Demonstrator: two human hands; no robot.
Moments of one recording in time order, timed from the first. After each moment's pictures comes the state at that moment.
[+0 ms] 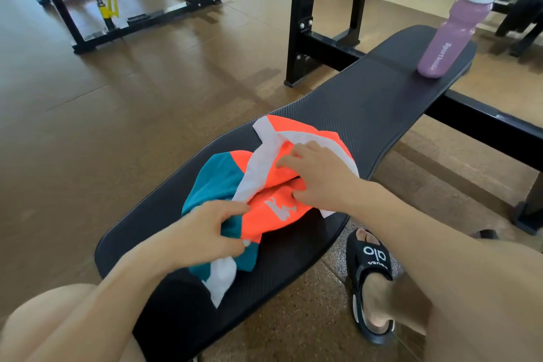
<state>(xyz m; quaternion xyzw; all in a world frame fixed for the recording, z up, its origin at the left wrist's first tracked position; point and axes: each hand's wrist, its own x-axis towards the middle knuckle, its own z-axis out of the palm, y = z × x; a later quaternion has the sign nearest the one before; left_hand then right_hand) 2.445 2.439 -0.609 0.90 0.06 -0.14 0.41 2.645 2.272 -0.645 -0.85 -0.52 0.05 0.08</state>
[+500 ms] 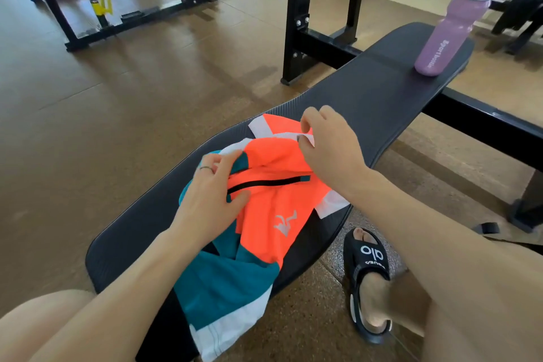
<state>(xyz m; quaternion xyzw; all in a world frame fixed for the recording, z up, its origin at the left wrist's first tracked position) 2.486 2.444 -0.656 0.94 0.18 0.10 0.26 2.659 2.277 -0.623 -0.89 -0.35 -0.11 0.27</state>
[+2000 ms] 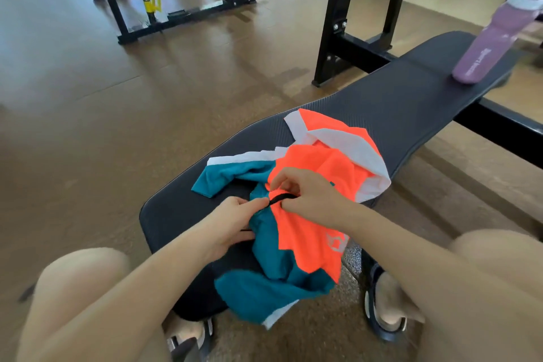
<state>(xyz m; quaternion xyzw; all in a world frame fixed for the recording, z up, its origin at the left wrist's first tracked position) 2.425 2.417 -0.645 0.60 0.44 -0.08 0.66 2.562 2.291 -0.656 -0.75 -0.45 0.27 0.41</state>
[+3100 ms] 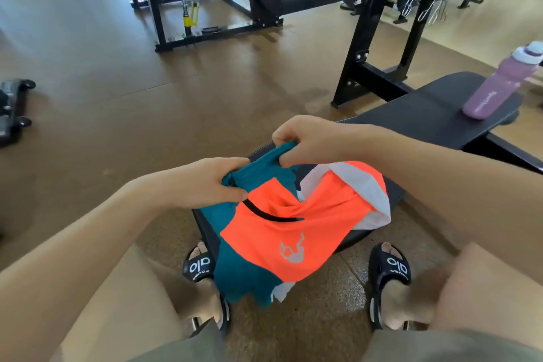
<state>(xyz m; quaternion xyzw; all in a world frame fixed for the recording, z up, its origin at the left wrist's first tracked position) 2.329 2.489 -0.508 0.92 0.12 -0.11 0.34 2.521 2.354 -0.477 -0.74 -0.62 0.22 0.16</state>
